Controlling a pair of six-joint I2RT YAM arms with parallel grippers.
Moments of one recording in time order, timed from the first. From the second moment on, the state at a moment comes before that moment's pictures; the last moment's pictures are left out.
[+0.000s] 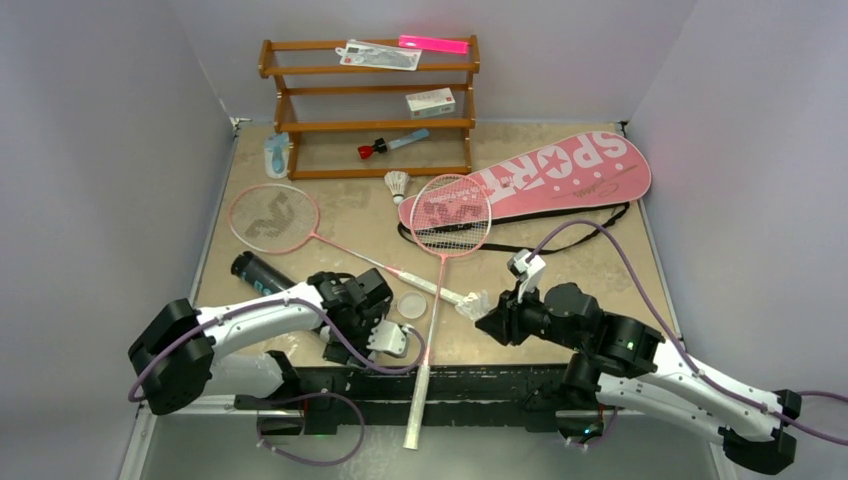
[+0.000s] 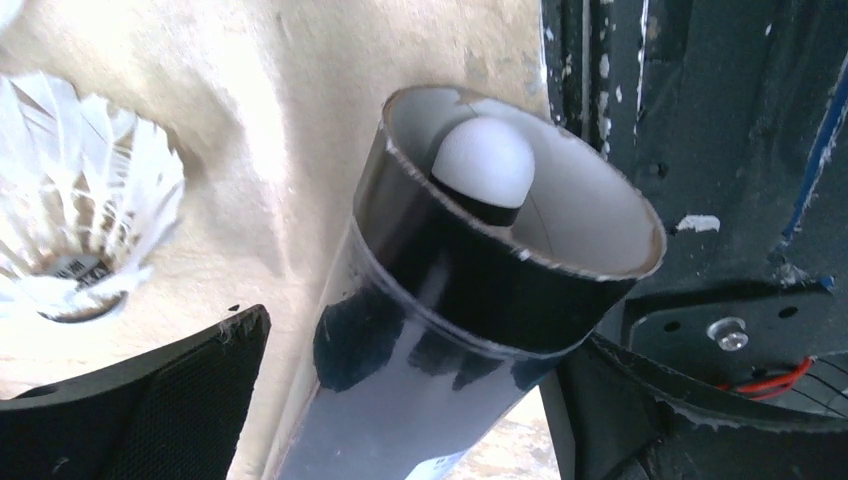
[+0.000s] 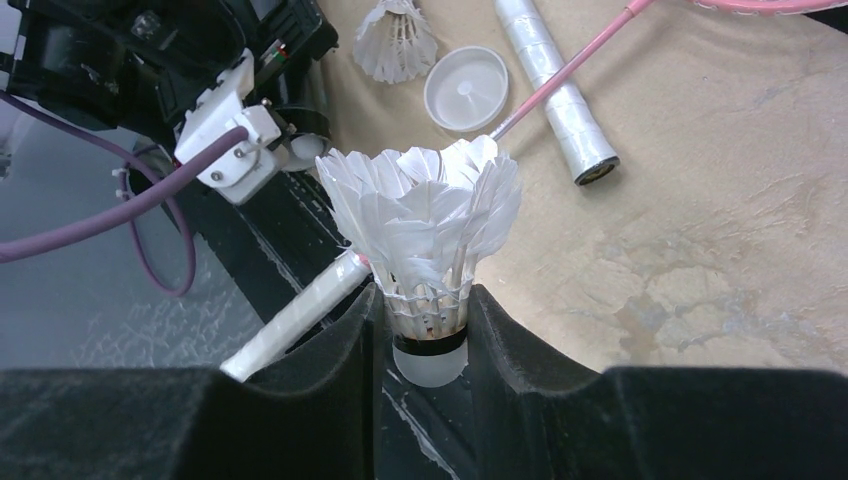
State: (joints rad) left arm -0.91 1.23 0.67 -0.90 0.09 0.87; right arm 1.07 0.50 0.58 -0.58 0.06 0.51
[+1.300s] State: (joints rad) left arm -1.02 0.91 0.76 -0.60 0.18 0.64; right arm 1.07 0.67 0.61 -0.42 -0.18 0.48
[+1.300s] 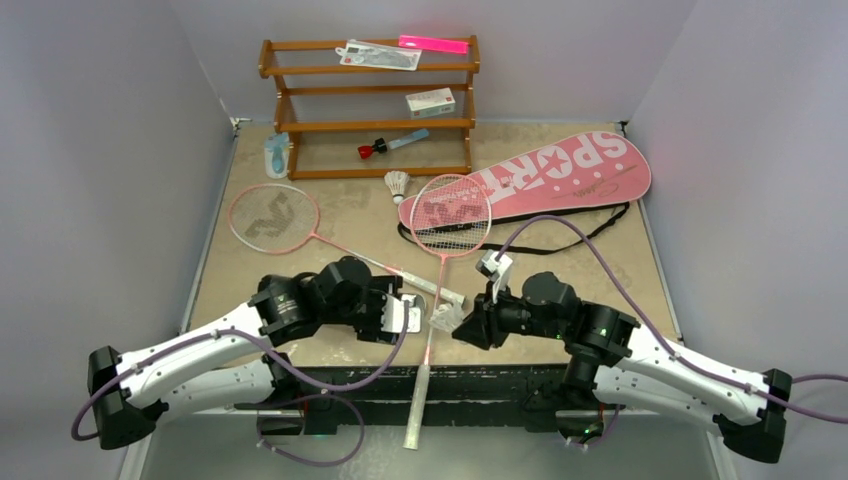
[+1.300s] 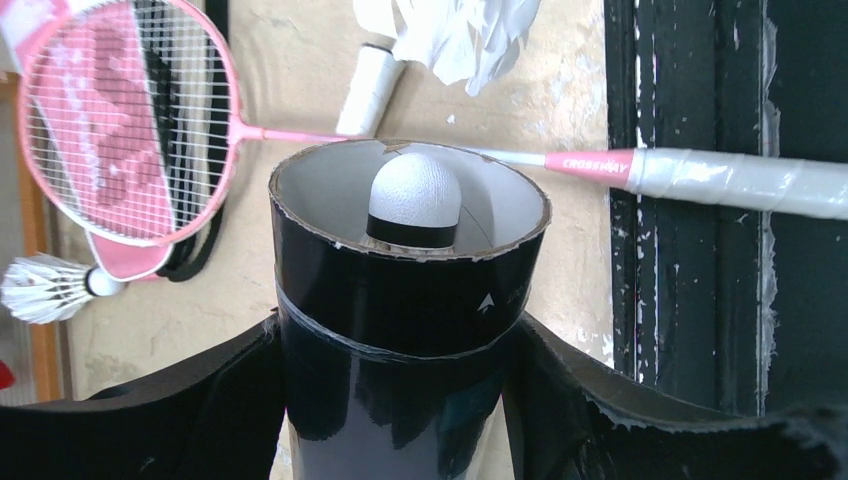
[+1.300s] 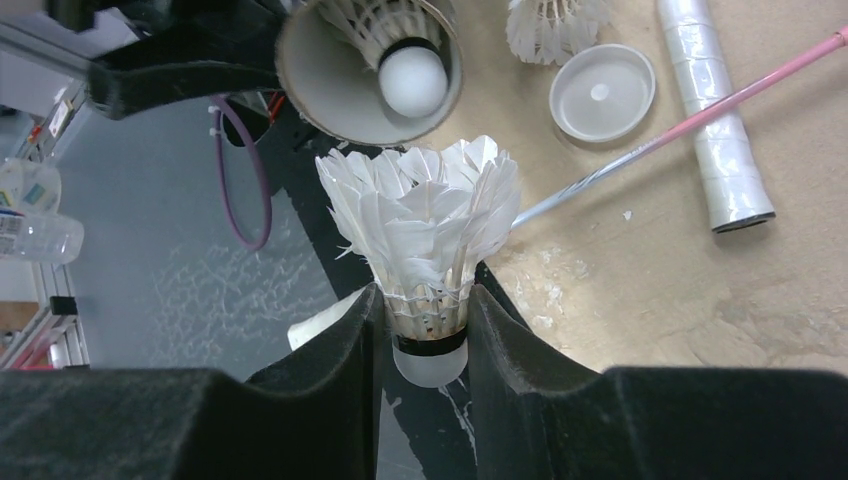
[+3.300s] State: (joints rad) left arm -1.01 0.77 0.74 -0.52 0.34 0.53; right arm 1.07 0.82 1.07 -0.72 -0.31 0.46
